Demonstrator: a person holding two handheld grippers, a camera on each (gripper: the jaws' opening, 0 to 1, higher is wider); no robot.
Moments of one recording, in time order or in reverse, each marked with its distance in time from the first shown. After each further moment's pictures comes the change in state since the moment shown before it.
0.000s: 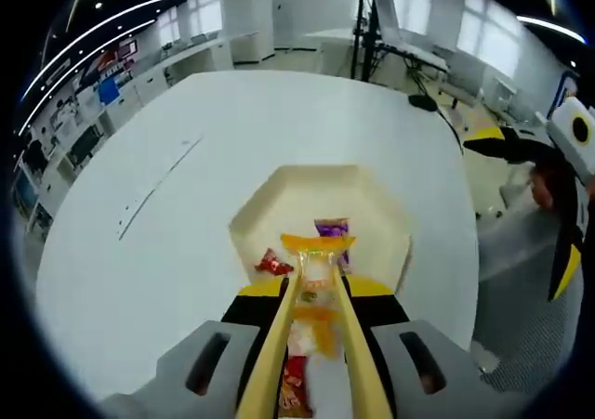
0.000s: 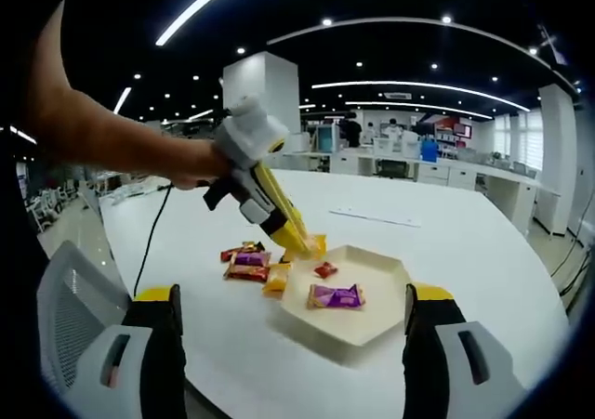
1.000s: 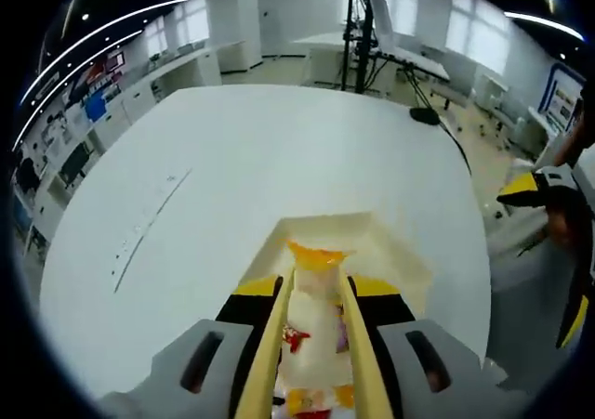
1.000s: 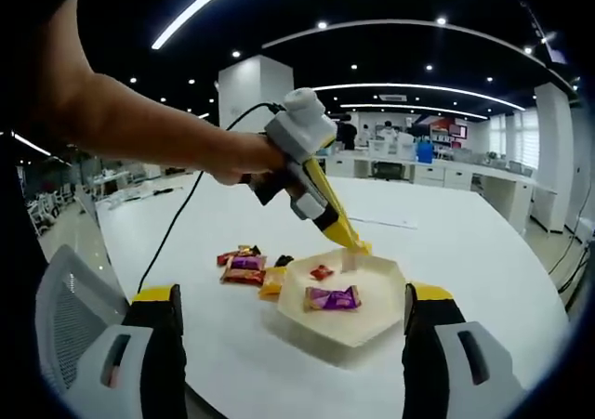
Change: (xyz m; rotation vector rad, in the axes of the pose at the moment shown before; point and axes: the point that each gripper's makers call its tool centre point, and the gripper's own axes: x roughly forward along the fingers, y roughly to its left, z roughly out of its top) left arm 0.034 0.007 0.054 0.060 -0.037 -0.026; right arm -0.002 -0.004 0.003 0.011 -0.011 -0.016
